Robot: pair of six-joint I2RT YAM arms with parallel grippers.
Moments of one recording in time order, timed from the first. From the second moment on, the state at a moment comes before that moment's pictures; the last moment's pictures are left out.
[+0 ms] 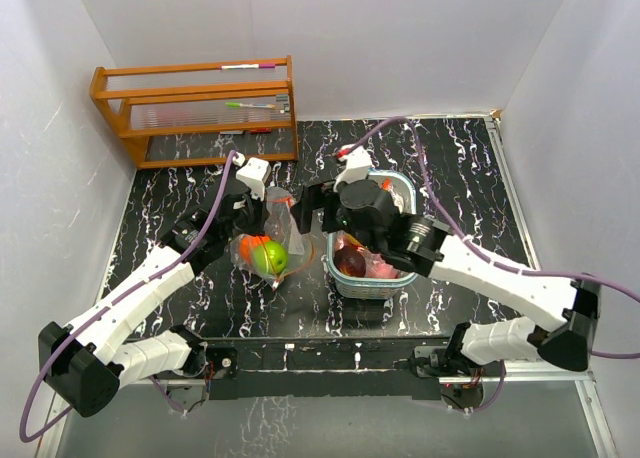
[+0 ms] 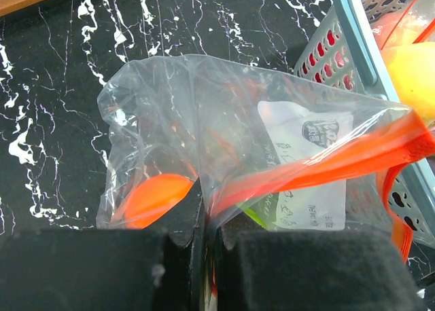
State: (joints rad) left arm -0.60 1.08 0.93 -0.42 -0.12 -0.15; right arm 1.02 1.29 1.23 -0.28 0.35 0.50
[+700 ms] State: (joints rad) left arm -0.60 1.08 0.92 -0.42 -0.12 -0.15; right arm 0.82 1.39 1.14 -0.62 0.54 0.63
